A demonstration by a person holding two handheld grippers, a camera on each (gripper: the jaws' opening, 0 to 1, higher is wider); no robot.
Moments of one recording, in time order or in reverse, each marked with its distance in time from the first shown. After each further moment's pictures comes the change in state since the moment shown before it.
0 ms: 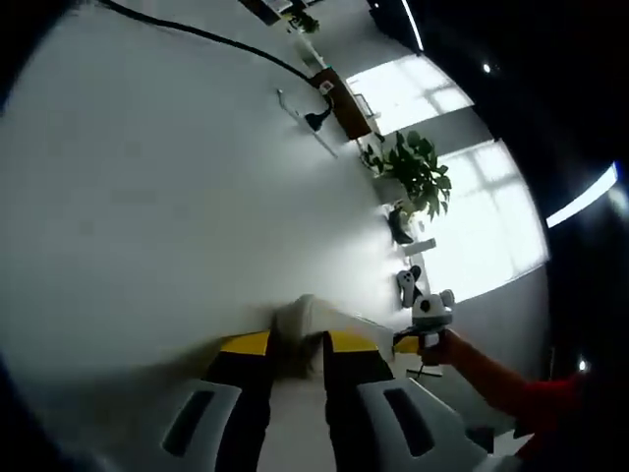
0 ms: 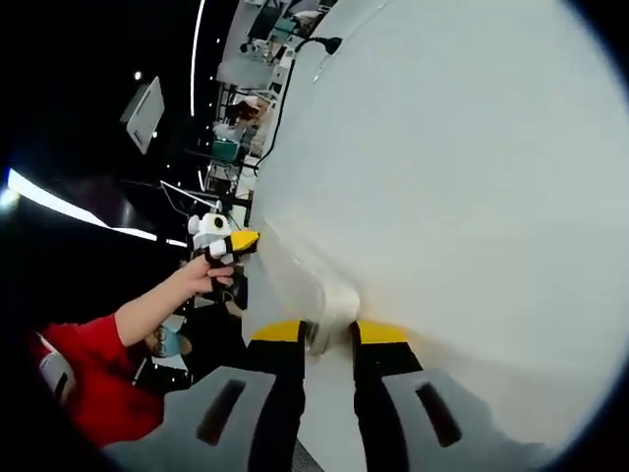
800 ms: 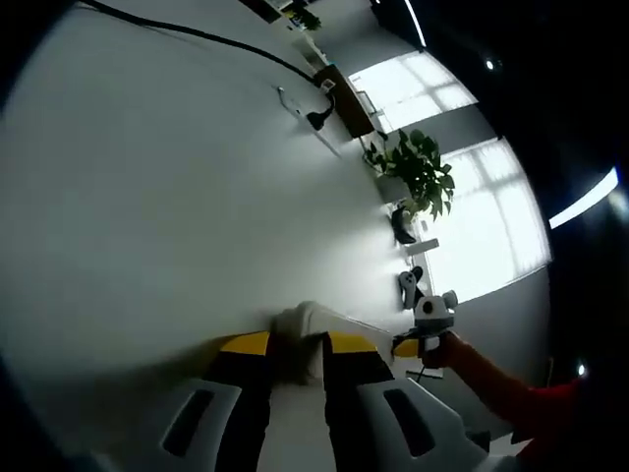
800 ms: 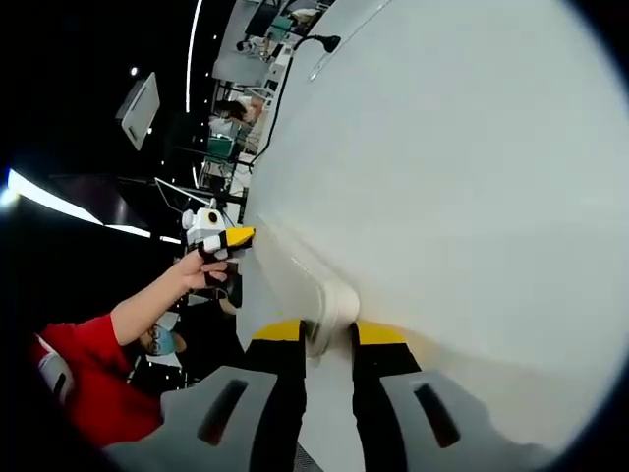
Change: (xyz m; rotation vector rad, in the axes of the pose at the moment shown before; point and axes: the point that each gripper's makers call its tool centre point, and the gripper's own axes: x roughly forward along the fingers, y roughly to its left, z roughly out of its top) left arm -0.003 0.007 0.013 -0.111 -0.010 -0.021; right arm -0.002 0.002 -0.002 -0.030 0.011 -0.027
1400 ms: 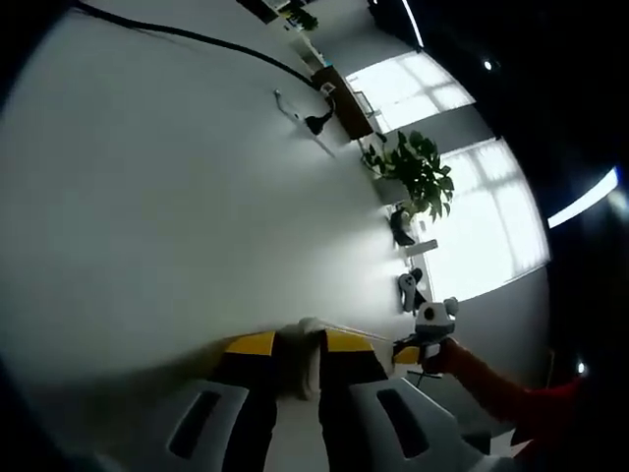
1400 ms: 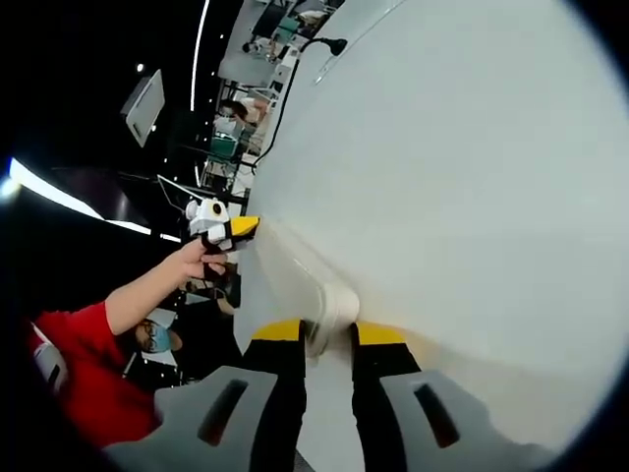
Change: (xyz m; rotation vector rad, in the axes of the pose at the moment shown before) left arm 0.007 -0.001 0.004 0.085 0.021 0.001; right arm 0.000 0.000 0.003 -0.028 -0.021 -0.010
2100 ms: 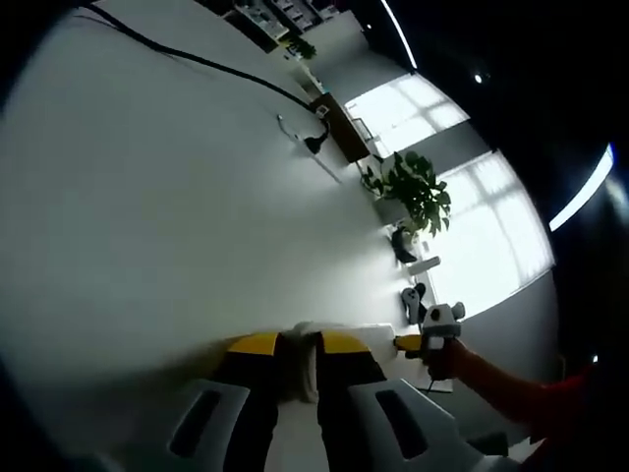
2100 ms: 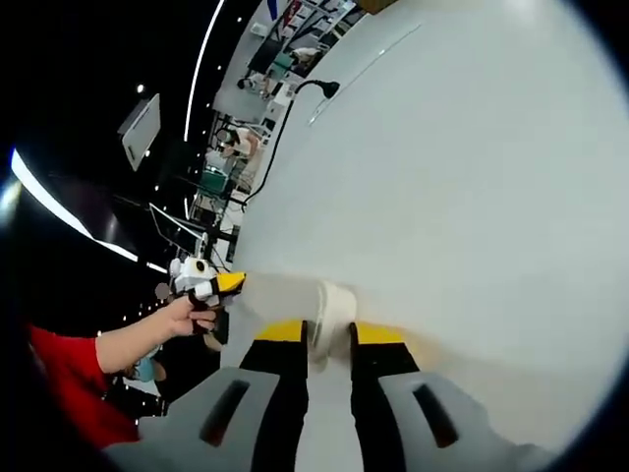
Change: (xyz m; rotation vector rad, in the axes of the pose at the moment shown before) left arm -0.024 -0.002 -0.026 -0.025 -0.128 0.046; right arm 0.000 -0.002 0.027 -0.008 -0.205 -0.060
